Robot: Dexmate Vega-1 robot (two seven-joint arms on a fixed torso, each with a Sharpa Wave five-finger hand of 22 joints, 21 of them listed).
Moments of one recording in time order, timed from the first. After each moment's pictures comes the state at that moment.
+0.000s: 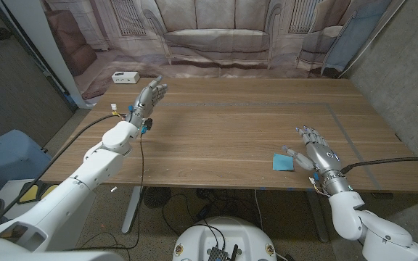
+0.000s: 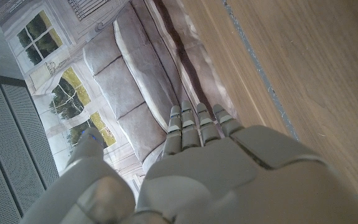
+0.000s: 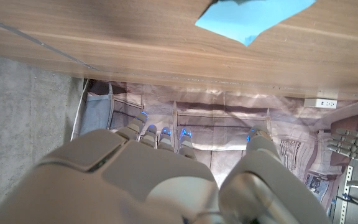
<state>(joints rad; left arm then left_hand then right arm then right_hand) 0.91 0.67 0.31 -1.55 -0.54 -0.18 0.12 0.12 0.00 0.42 -0.11 0.18 0.32 0.10 0.19 0.18 0.32 0.06 0.22 0.19 0.19 0.08 0.19 0.17 0.06 0.11 0.20 0.17 -1.55 -1.01 -0.33 -2.15 -0.38 -0.44 -0.66 0.16 0.08 0.27 -0.13 0.18 -0.01 -0.02 0.21 0.19 -0.10 0.07 0.22 0.20 -0.17 0.04 0.24 0.21 -0.04 -0.01 0.24 0.17</state>
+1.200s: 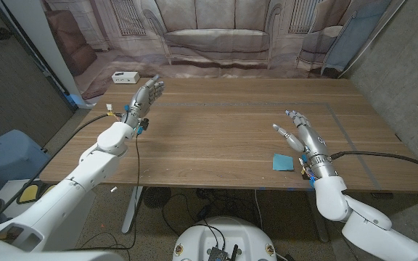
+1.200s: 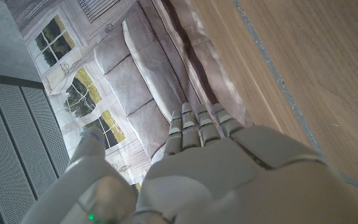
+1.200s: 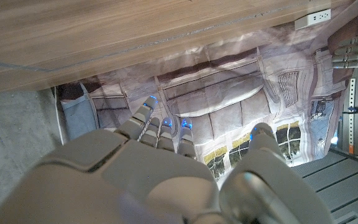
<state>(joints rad) 0.93 0.69 0.29 -1.53 -0.53 -0.26 0.07 0.12 0.01 0.43 -0.12 0.18 0.27 0.10 0.18 0.18 0.29 0.06 0.20 0.19 0.17 0.08 0.18 0.17 0.05 0.10 0.20 0.17 -1.44 -0.81 -0.31 -2.07 -0.27 -0.14 -0.64 0.18 0.06 0.27 -0.14 0.18 0.12 0.03 0.23 0.19 0.04 0.11 0.25 0.20 -0.04 0.04 0.25 0.20 0.20 -0.04 0.27 0.17</state>
